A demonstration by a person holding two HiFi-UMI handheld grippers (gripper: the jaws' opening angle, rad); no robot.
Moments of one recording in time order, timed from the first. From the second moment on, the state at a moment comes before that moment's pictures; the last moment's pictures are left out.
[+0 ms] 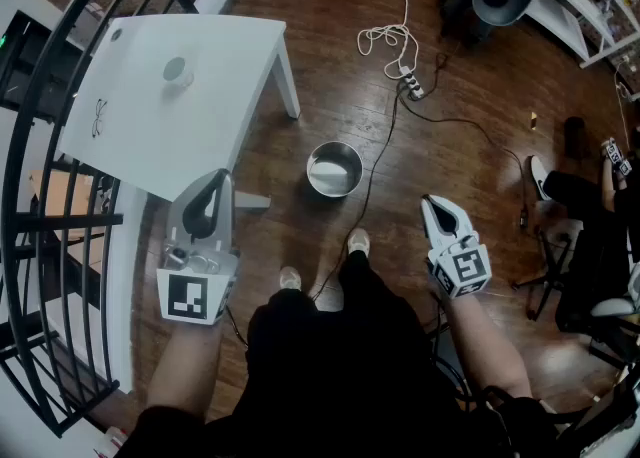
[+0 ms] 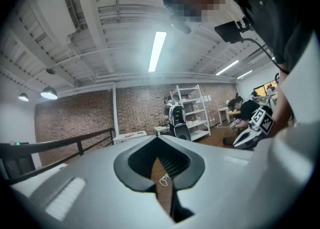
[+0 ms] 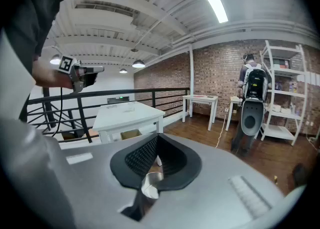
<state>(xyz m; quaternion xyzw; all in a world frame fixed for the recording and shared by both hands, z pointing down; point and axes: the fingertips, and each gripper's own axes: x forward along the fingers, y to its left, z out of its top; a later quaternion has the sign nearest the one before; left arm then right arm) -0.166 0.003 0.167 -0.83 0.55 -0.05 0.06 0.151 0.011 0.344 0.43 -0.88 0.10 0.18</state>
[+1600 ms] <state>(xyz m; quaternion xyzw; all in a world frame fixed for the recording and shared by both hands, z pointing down) -0.142 -0.058 0.500 -0.84 0.53 -0.06 0.05 0.136 -0.177 0.900 0.36 -0.83 0.33 0.27</state>
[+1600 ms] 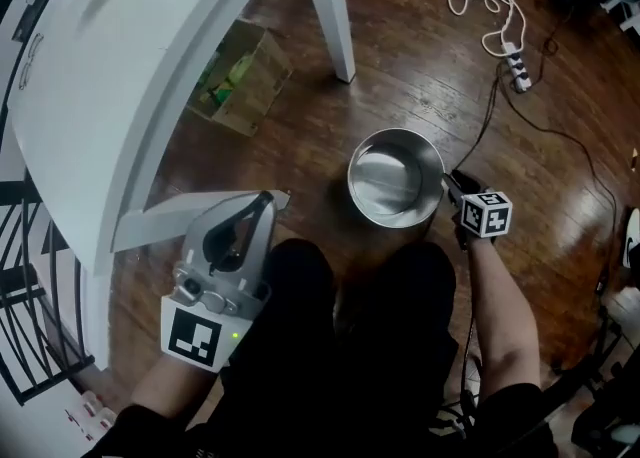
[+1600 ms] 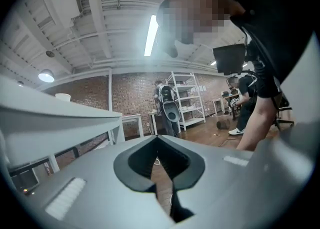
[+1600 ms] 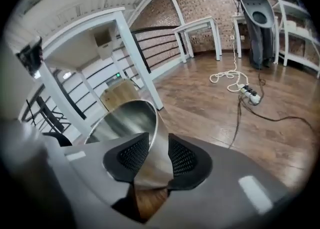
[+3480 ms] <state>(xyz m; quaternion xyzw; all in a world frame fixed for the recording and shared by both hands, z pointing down) -0.157 -0.088 0.604 -0.86 0.51 -0.03 0.06 0.078 -0.225 0.807 0.30 -0.87 0.03 0.38</state>
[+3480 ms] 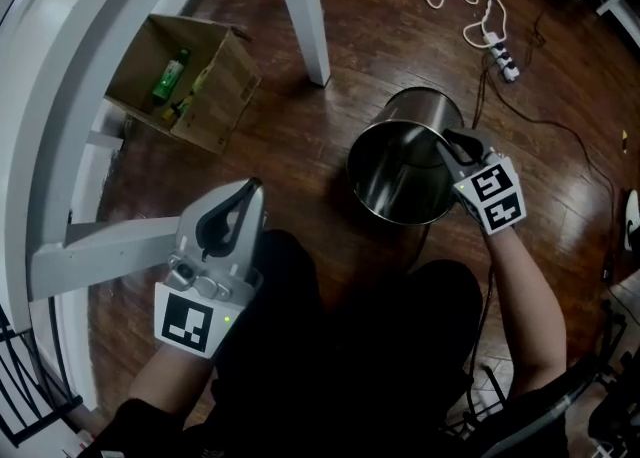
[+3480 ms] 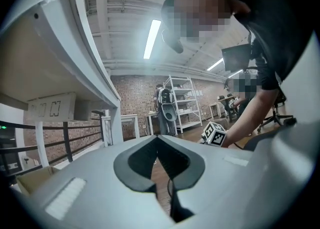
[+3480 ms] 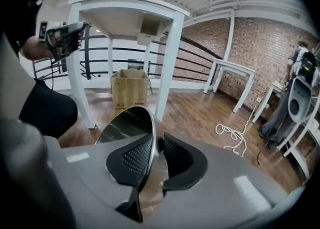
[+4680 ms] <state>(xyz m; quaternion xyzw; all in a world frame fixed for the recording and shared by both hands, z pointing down) -0.103 -0.089 0.618 -0.89 0.45 -0.03 0.06 0.096 -0.005 0.878 0.03 -0.96 0.14 0.23</state>
